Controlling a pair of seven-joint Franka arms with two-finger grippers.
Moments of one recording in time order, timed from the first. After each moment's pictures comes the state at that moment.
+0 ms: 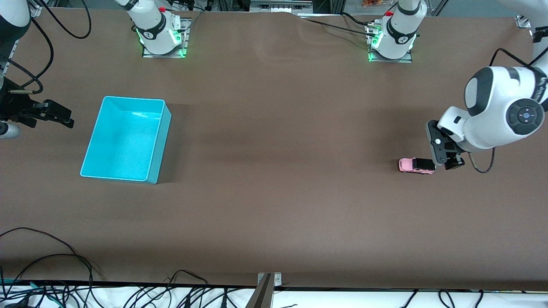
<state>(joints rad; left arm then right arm) 0.05 0.24 -0.06 -1.94 0.08 2.04 1.41 0.01 0.11 -0.03 -1.54 -0.02 1.66 -0.03</state>
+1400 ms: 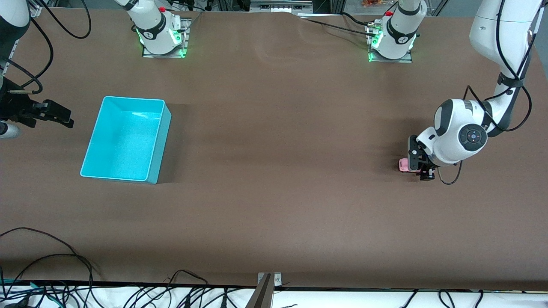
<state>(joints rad) 0.12 0.48 -0.09 -2.05 0.20 2.44 1.53 0.01 0.11 -0.03 -1.54 -0.02 1.66 -0.03</state>
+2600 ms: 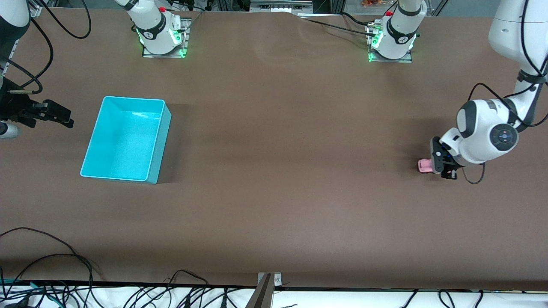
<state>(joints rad) 0.29 0.50 -0.09 -2.01 0.20 2.46 1.66 0.01 0.11 -0.03 -1.54 -0.02 1.66 -0.03</state>
